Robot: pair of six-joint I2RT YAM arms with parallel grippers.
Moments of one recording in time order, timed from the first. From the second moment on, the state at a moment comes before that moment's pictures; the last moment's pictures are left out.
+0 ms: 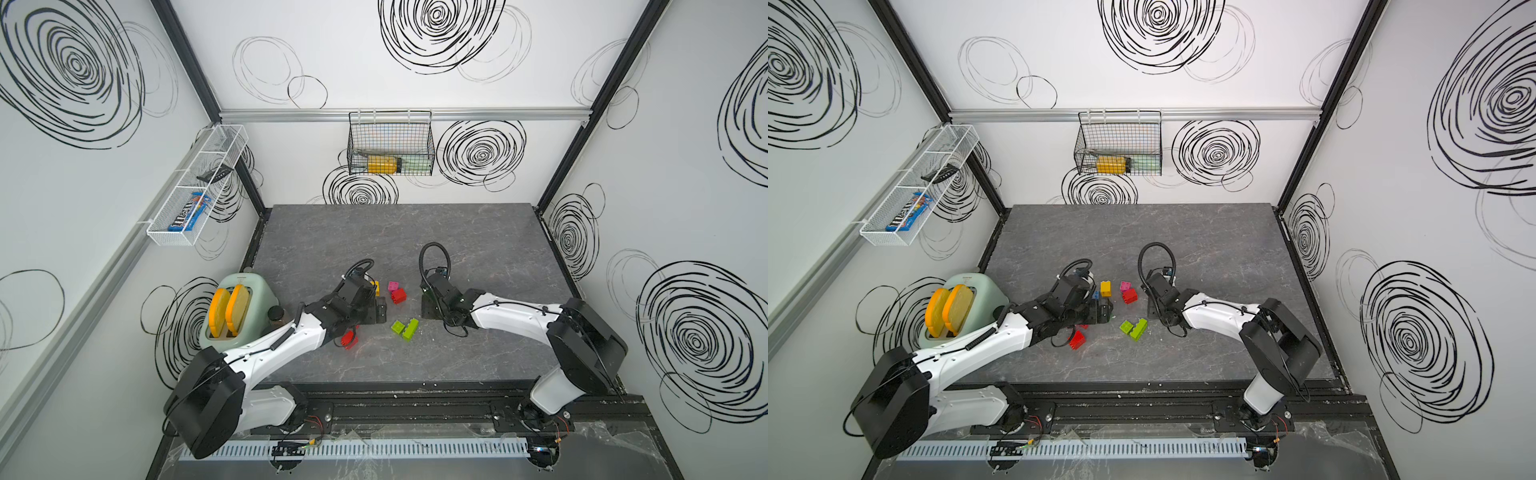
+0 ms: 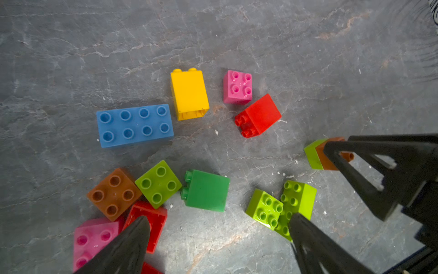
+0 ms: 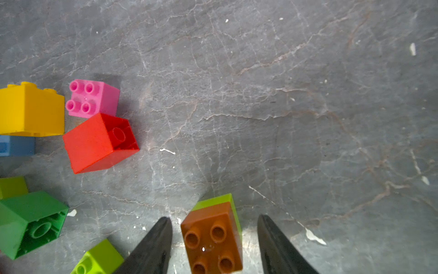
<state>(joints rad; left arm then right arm) -0.60 1.25 0.69 -0.34 -0.06 -0.63 0.80 1.60 0.88 -0.32 0.26 0.74</state>
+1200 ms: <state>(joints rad) -0.27 1.02 0.55 -0.35 0.07 -0.64 0.97 1.88 1.21 -0.51 -0.02 0.03</state>
